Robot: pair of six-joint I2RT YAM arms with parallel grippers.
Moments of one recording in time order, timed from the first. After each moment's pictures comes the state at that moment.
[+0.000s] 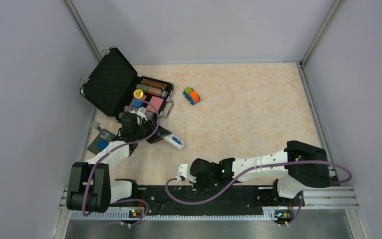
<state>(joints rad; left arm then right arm) -0.07 1.22 0.45 0.08 0.62 -0.81 1.41 1.54 0.77 -0.25 0.04 -0.11</state>
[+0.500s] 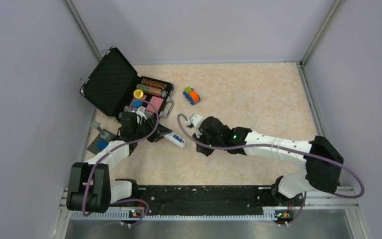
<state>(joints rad) -0.07 1.22 0.46 0.09 0.64 -0.87 1.11 1.46 0.93 -0.33 0.00 0.12</state>
